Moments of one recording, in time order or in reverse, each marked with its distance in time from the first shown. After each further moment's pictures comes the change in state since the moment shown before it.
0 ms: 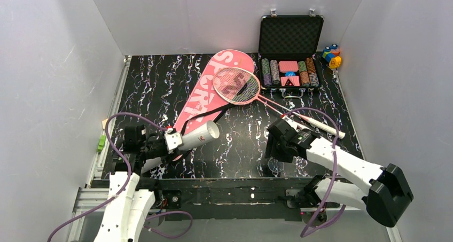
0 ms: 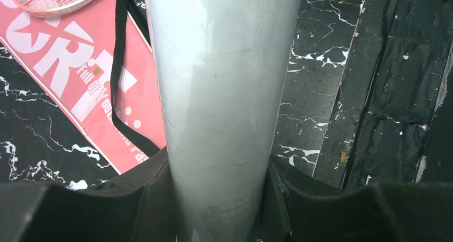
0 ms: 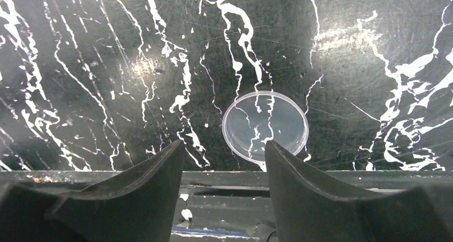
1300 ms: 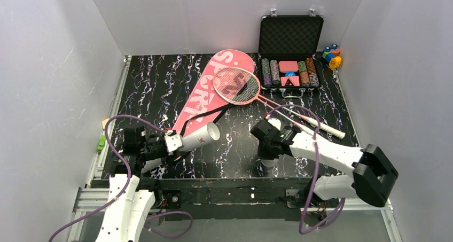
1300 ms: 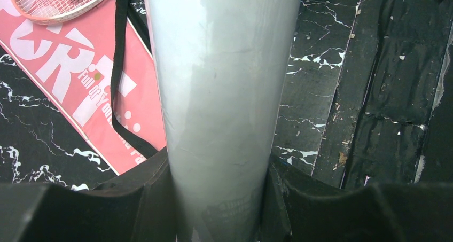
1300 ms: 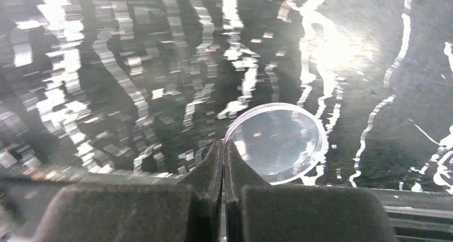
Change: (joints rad) left arm 0.000 -0.034 -0.007 -0.006 0.014 0.004; right arm 0.156 0.249 0.087 0.077 0.059 0.046
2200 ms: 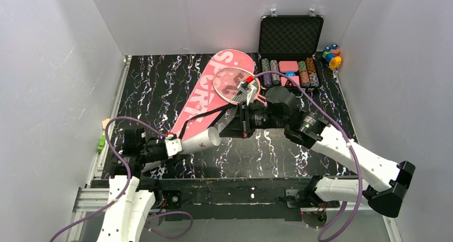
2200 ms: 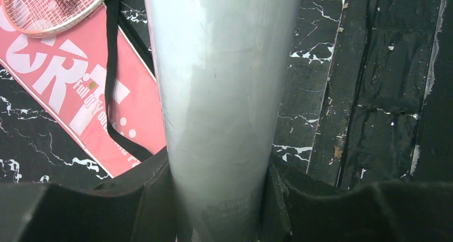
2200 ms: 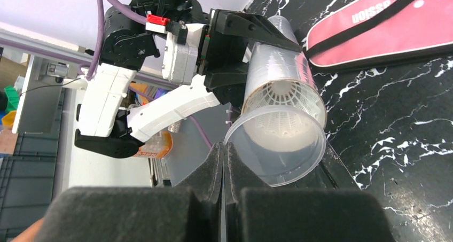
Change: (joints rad) left arm 0.000 -0.014 0.000 -0.057 0.030 0.083; right arm 0.020 -0.175 0.411 0.380 -0.682 -0.221
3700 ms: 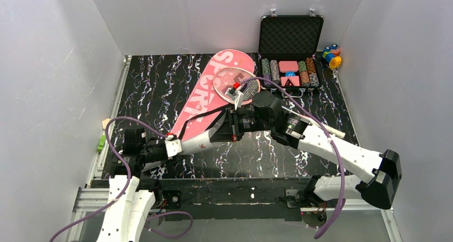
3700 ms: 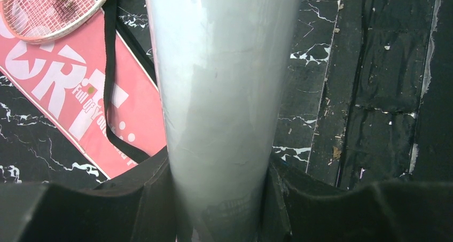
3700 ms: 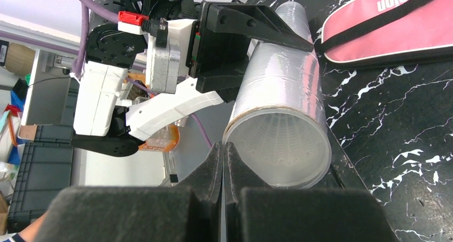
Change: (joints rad) left arm 0.000 0.003 0.000 -0.006 0.017 0.019; right arm 0.043 0.104 -0.078 0.189 -0.049 0.051
